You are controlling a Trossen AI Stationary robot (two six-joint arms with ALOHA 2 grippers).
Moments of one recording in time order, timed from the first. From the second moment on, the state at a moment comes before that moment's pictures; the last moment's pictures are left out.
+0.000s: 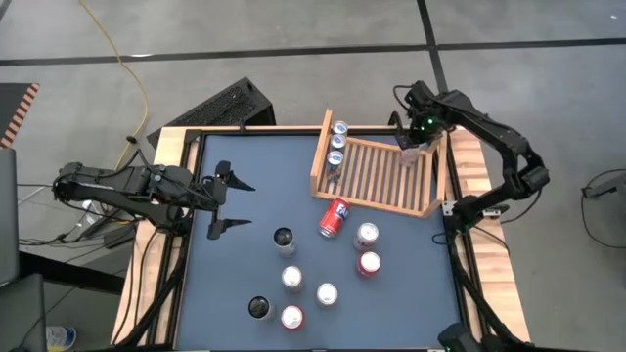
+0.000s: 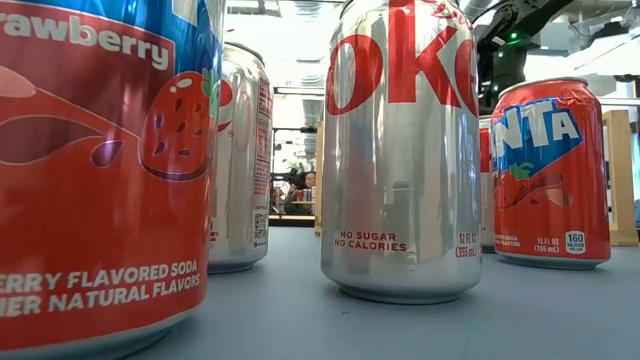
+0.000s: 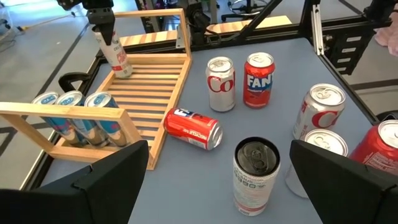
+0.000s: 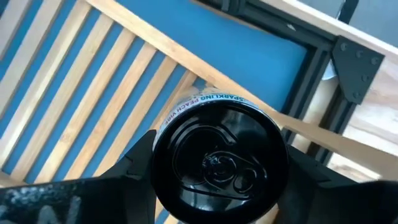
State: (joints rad) left arm -0.16 0.78 0.91 -0.48 -0.17 0.05; right arm -0.99 1.43 1.21 -1.15 0.11 0.21
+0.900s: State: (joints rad) left arm -0.16 0.78 0.91 -0.47 -0.19 0.06; right arm -1.00 1.37 1.15 -1.10 0.08 0.21
